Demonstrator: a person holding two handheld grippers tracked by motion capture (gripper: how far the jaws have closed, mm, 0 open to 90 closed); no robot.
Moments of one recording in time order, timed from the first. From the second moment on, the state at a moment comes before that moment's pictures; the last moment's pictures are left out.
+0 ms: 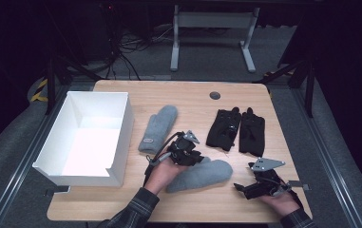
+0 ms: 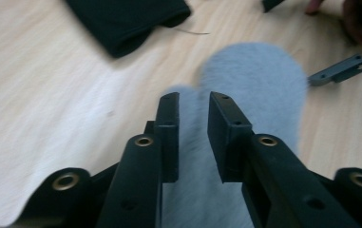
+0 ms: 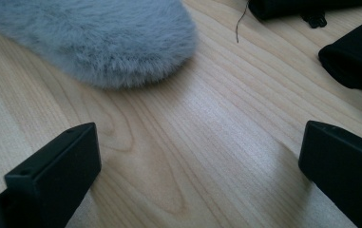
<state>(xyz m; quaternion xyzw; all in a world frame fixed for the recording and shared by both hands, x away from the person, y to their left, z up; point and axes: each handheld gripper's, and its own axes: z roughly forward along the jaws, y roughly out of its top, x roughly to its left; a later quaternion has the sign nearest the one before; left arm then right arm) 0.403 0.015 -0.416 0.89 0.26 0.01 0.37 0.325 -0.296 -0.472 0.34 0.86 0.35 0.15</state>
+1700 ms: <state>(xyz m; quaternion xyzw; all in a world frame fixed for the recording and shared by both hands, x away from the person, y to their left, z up) 0.476 0.090 -0.439 0.84 0.43 0.15 0.30 0.329 -0.294 -0.472 0.34 0.86 0.35 0.15</state>
